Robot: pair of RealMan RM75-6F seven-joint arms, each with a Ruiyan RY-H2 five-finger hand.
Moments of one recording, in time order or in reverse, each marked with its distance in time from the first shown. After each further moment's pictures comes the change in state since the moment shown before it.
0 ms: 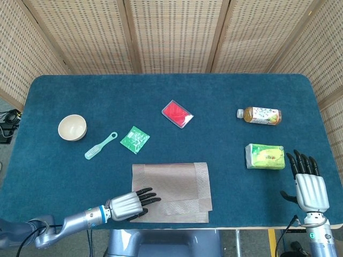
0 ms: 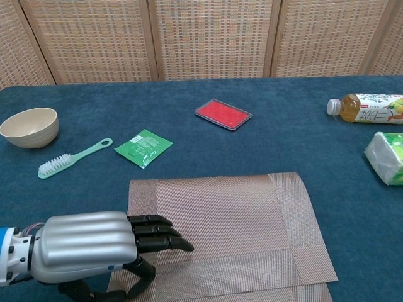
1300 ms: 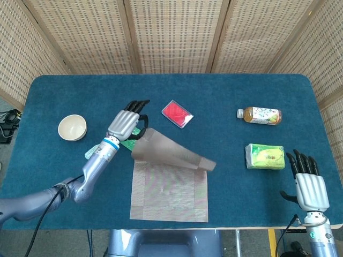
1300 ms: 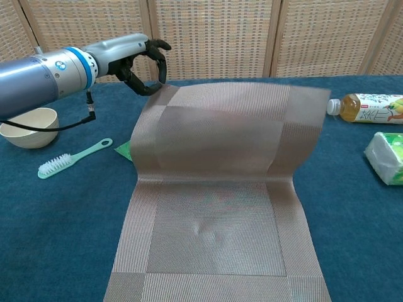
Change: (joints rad) left arm -0.168 0.006 -0.603 0.036 -0.833 -0.198 0.161; right arm 0.005 0.011 0.003 -0.014 0.010 -0.012 0.009
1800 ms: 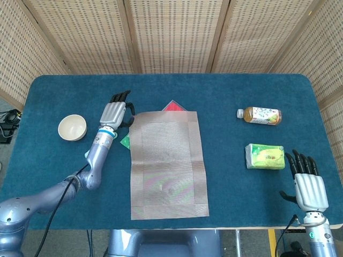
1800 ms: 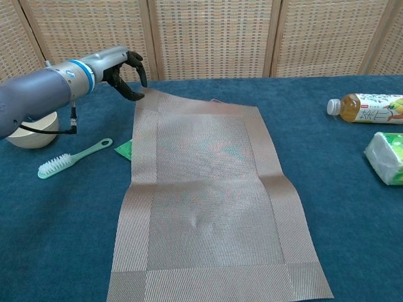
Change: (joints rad) left arm -0.047 -0.151 -0.064 0.317 -0.186 -0.062 0.004; right arm 0.001 -0.006 -0.003 0.006 -0.002 0.000 -0.011
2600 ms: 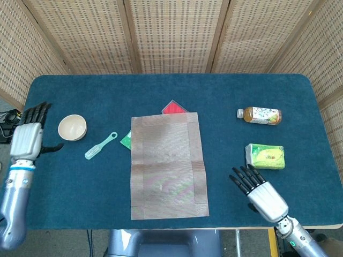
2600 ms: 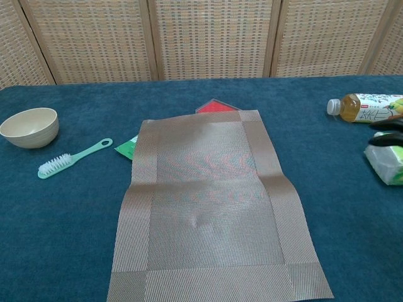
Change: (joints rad) left arm 0.543 0.621 0.191 -0.822 0.151 0.558 0.097; right arm 0.154 -0.077 -0.177 0.298 -0.614 0.009 0.108
